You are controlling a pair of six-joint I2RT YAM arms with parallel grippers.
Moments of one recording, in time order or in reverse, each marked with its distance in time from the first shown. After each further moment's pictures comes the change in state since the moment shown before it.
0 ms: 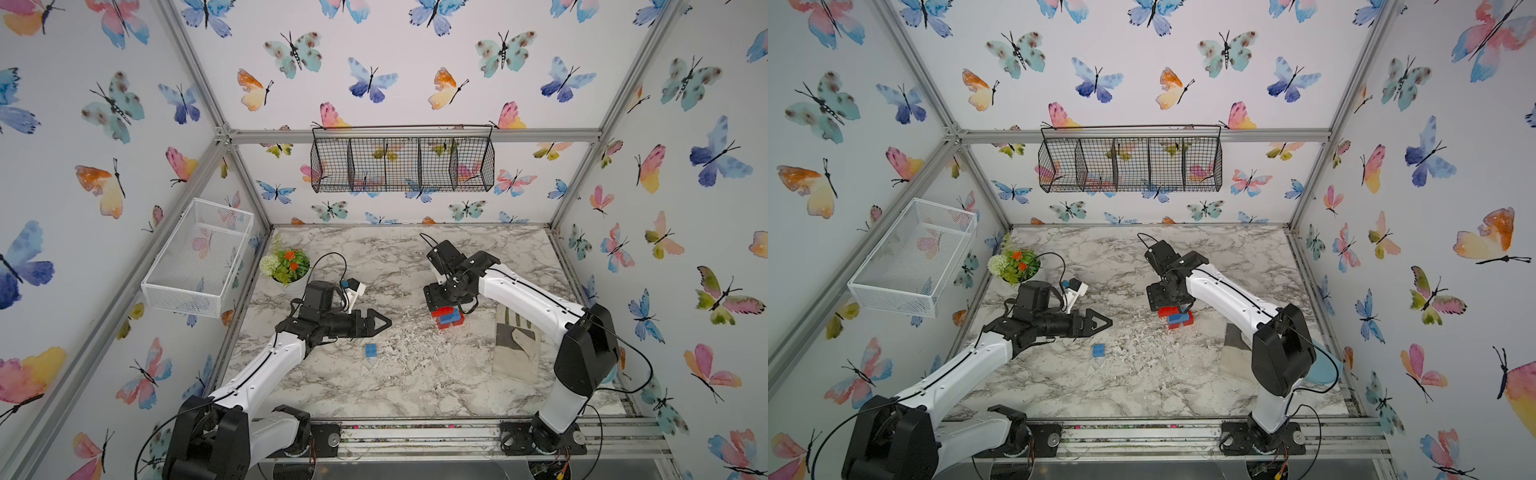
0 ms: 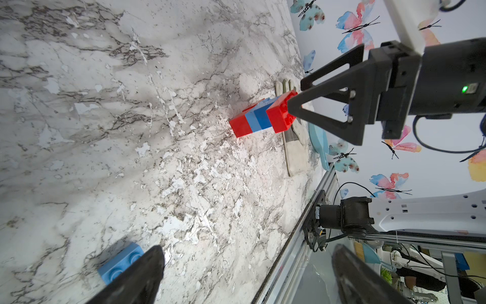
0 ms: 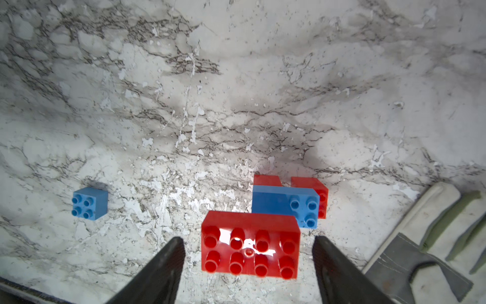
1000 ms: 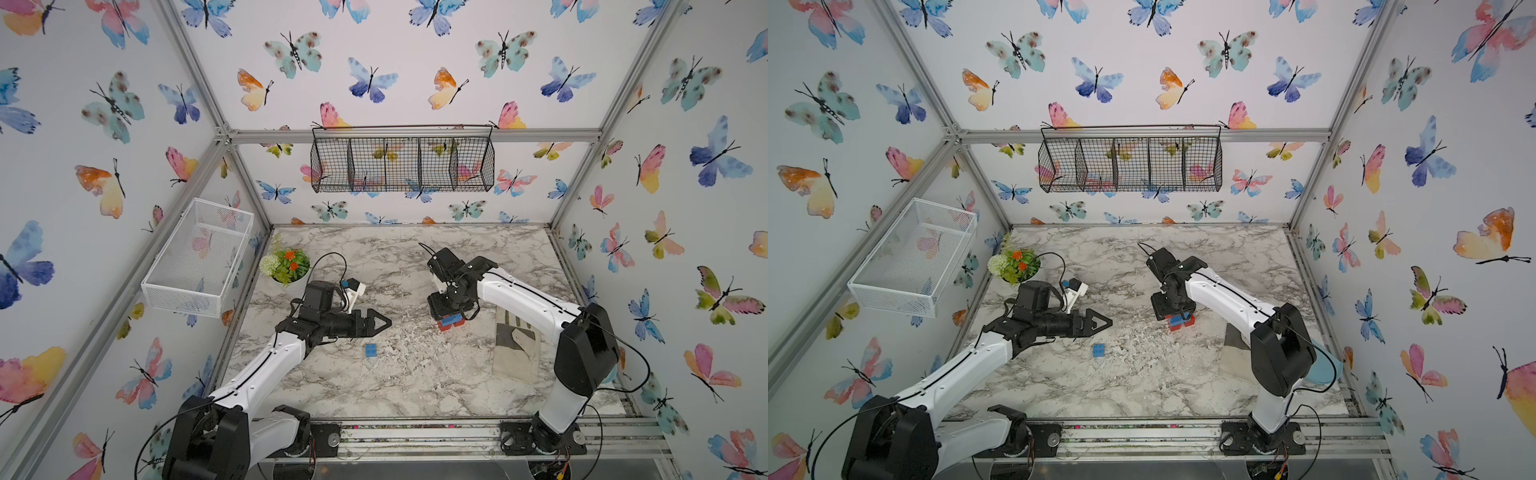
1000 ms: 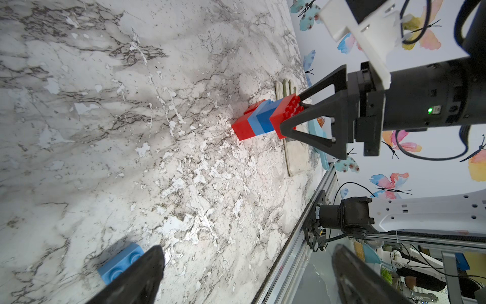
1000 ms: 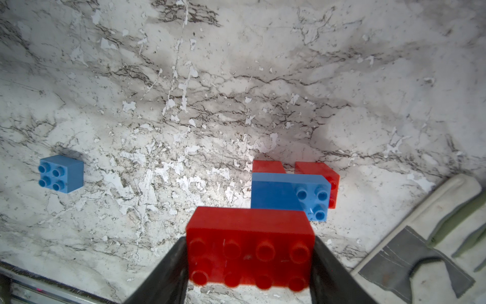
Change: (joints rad) left arm 0.000 0.000 0.000 0.000 0.000 0.001; right arm 0.001 0.004 -0.079 -0.022 -0.051 -0.059
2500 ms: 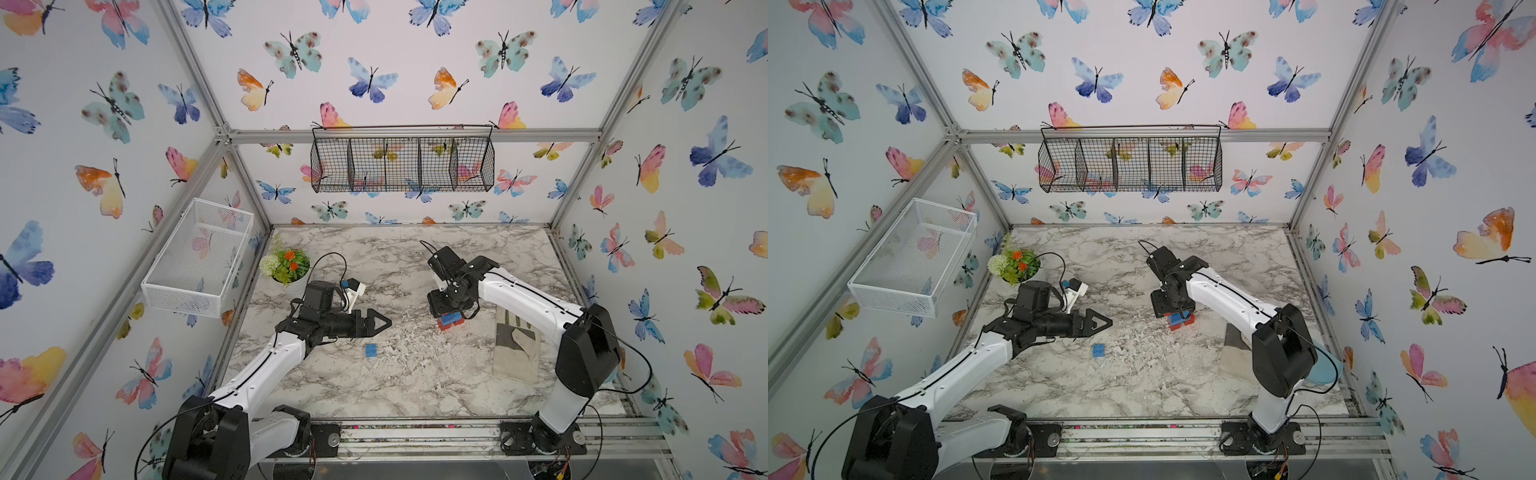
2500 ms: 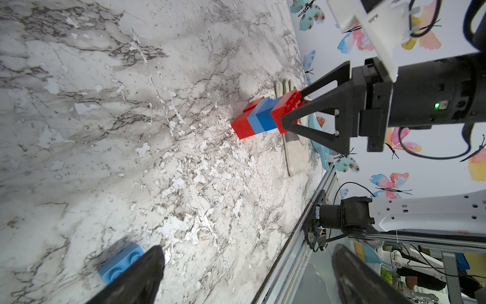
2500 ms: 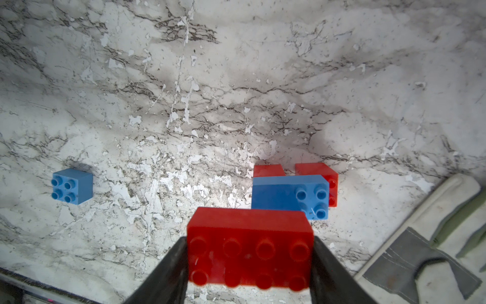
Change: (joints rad) left arm 0.000 0.000 0.000 0.000 0.000 0.001; right arm 0.000 -0.013 0.006 0.021 0.009 0.029
